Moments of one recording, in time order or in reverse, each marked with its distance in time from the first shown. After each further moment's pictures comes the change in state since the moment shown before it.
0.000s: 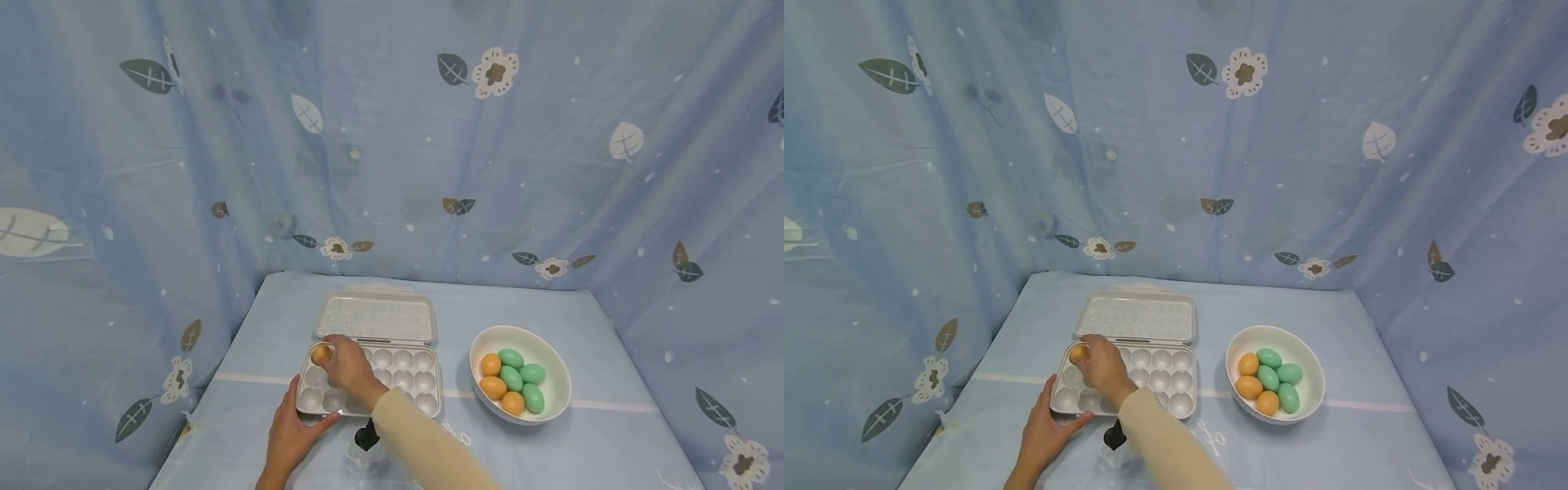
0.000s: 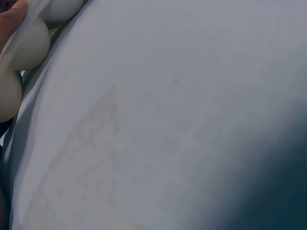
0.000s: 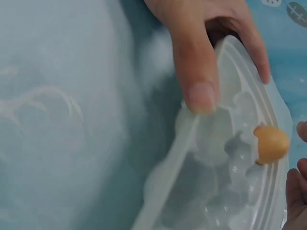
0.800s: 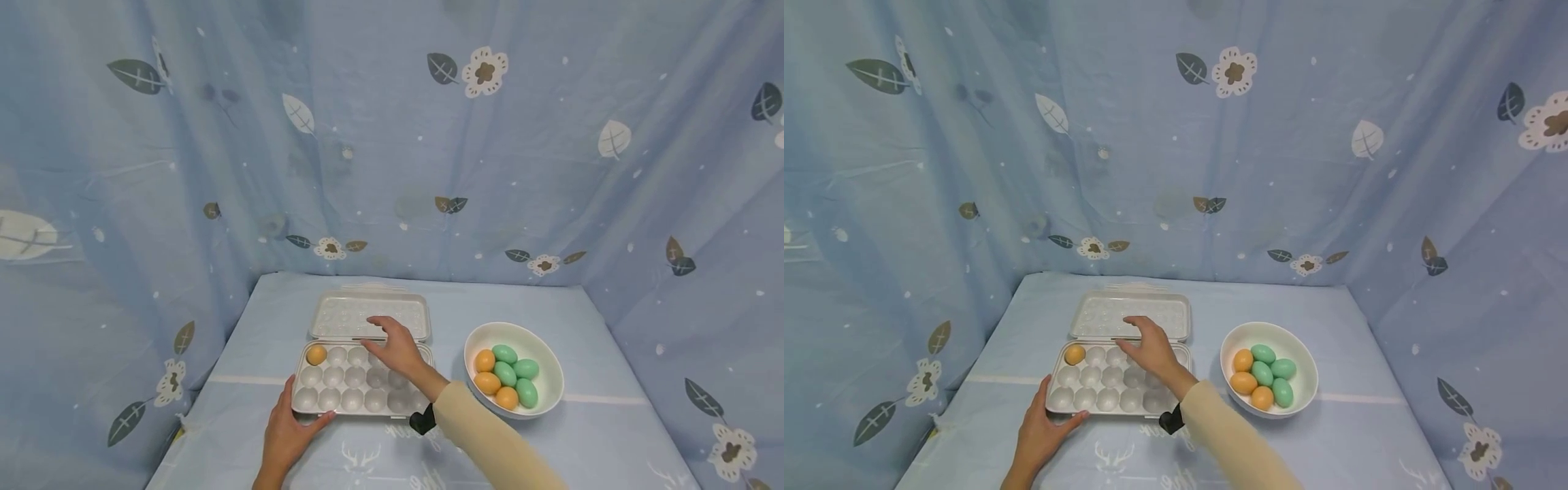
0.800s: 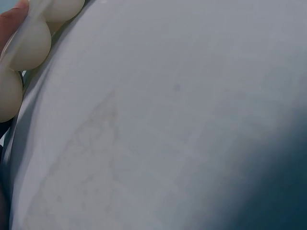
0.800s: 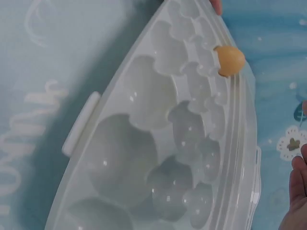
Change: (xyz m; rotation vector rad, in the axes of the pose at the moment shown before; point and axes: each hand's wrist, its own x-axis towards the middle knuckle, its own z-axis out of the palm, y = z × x) left_hand 0.001 0.004 -0.003 0.016 -0.073 -0.075; right_hand -0.017 0.080 -0.077 0.124 0.119 -0.105
